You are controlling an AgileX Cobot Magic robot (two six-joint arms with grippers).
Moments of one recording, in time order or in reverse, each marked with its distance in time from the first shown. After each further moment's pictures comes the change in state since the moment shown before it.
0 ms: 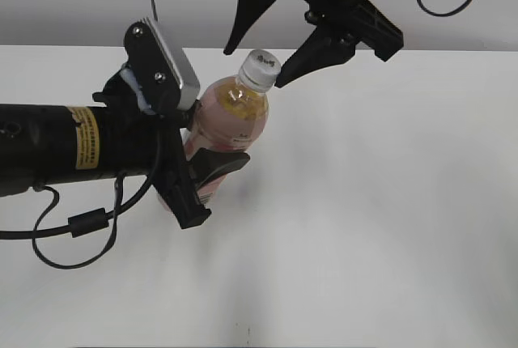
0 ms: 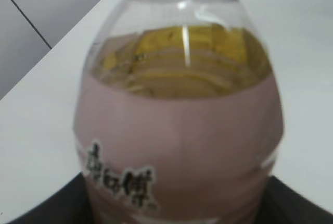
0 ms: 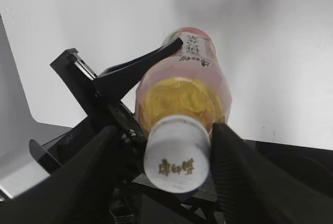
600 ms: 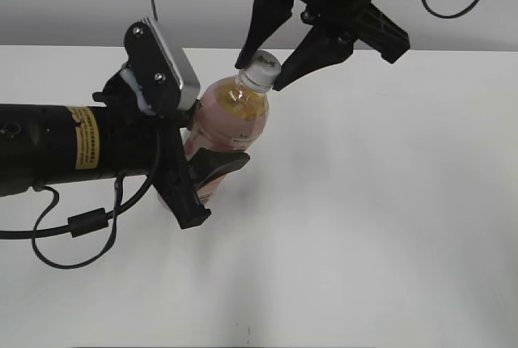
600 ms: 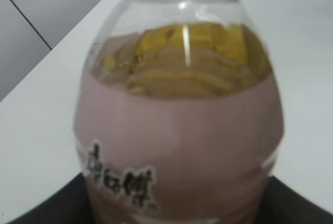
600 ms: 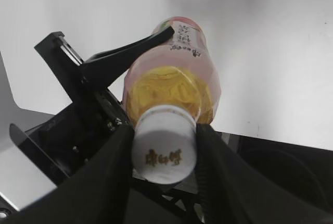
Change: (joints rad) left arm 0.000 0.000 0.000 0.000 -0.002 0.001; right arm 0.000 0.002 0.000 -0.001 0.041 -0.035
